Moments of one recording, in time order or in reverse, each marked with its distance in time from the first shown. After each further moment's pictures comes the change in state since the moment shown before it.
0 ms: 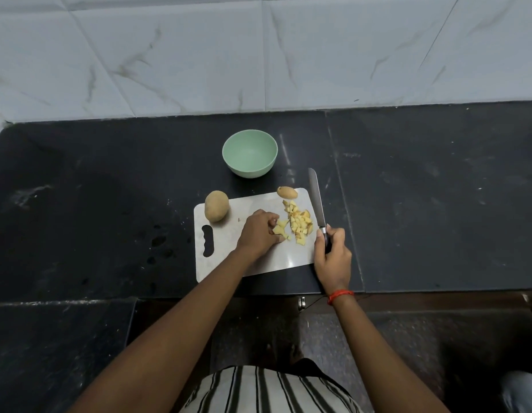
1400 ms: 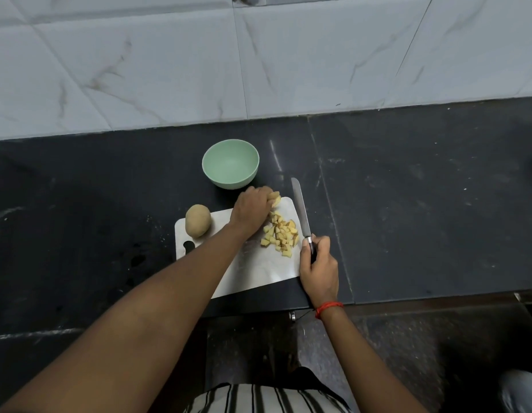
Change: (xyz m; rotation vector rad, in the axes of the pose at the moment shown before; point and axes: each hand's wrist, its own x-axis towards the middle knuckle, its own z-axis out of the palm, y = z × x) left_hand 0.092 0.027 -0.001 0.405 0.160 0.326; right_hand 0.006 0.004 0.003 -0.044 0.004 -0.021
